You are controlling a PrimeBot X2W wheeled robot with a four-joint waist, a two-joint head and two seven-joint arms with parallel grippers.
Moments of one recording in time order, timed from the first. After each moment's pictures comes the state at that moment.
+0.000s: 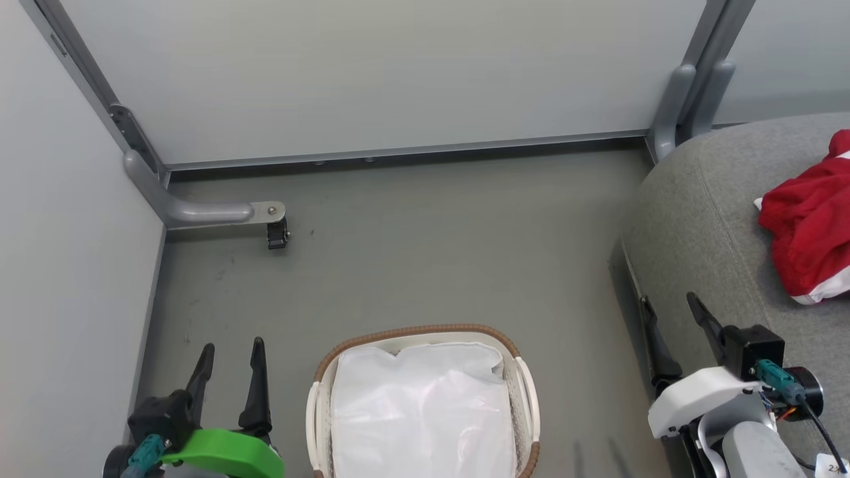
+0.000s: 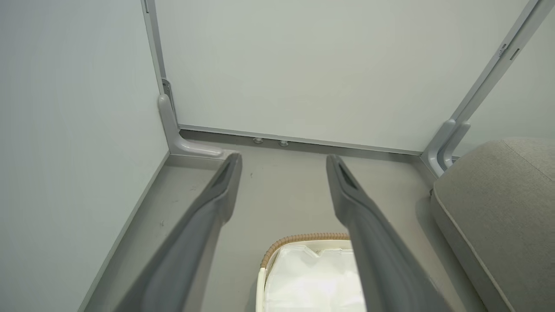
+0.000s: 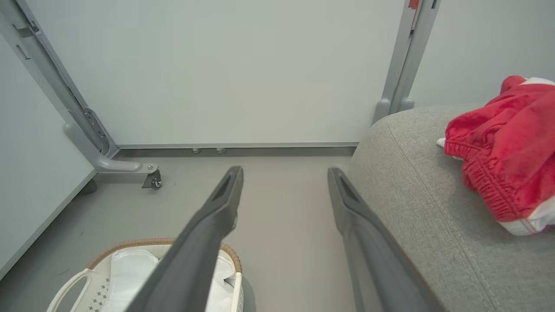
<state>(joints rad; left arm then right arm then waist) -0.05 0.07 -0.07 0.35 -0.30 -0.13 -0.26 -0.18 -0.05 -0.05 0.42 0.11 0.13 -0.26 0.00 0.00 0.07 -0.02</state>
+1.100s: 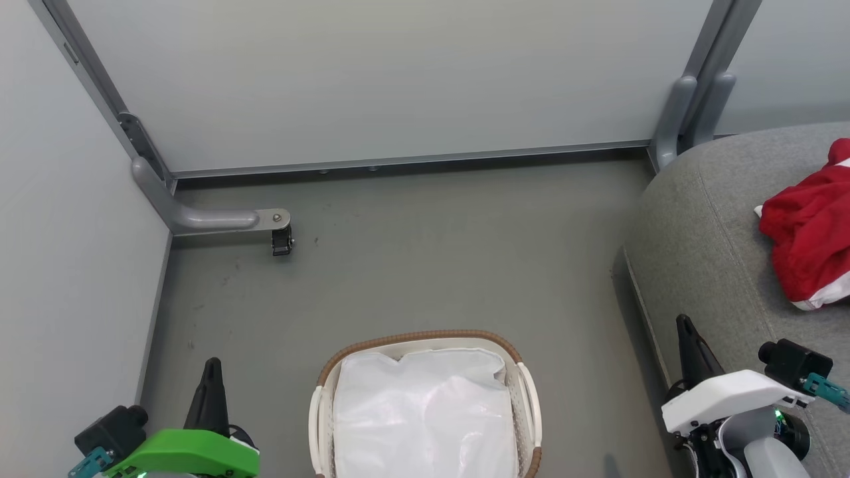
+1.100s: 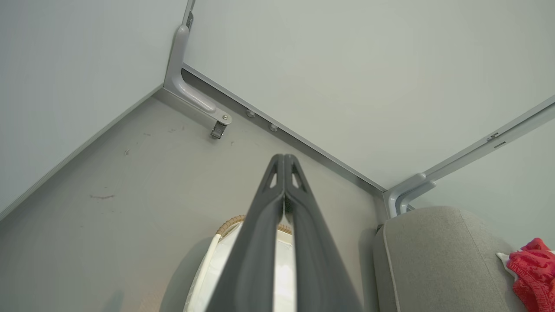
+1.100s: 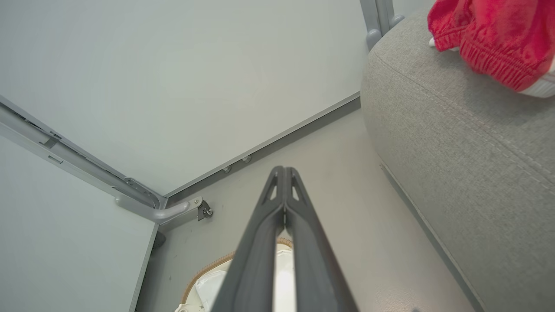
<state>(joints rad) -0.03 0.06 -0.03 0.36 -0.72 -0.13 -0.15 -0.14 -0.04 -0.06 0.40 0.58 0.13 -0.14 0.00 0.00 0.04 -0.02</state>
